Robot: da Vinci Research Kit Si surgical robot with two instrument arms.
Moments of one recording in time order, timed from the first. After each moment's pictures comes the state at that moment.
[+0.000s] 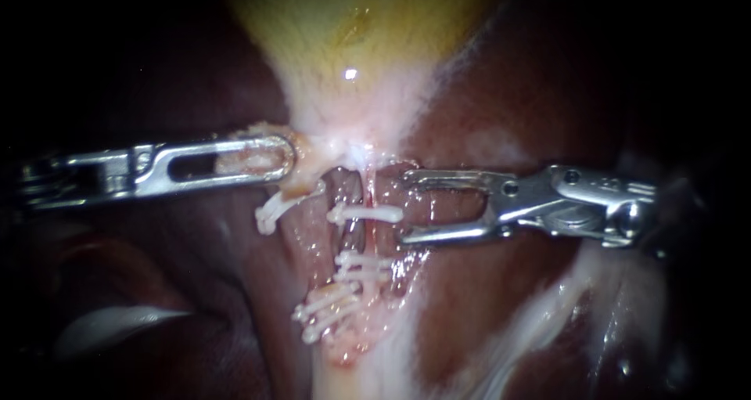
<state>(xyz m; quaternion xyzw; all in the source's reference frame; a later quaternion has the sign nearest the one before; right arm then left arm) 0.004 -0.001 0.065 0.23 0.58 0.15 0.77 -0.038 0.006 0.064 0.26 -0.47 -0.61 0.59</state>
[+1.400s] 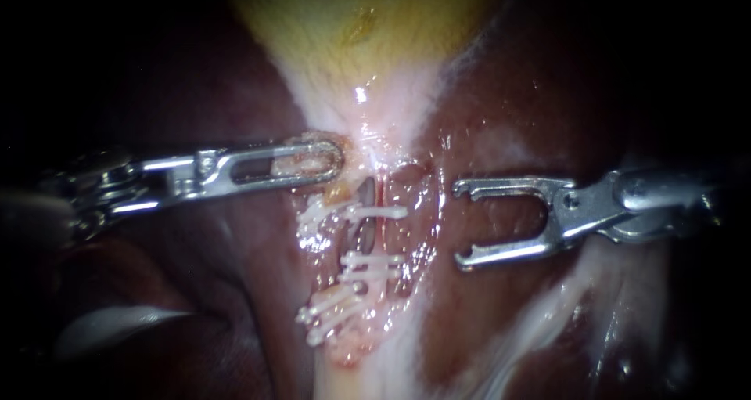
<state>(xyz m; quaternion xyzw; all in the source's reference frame) 0.000 -0.002 0.062 0.21 0.58 0.09 0.78 -0.043 0.005 0.072 0.25 -0.45 -0.62 0.60</state>
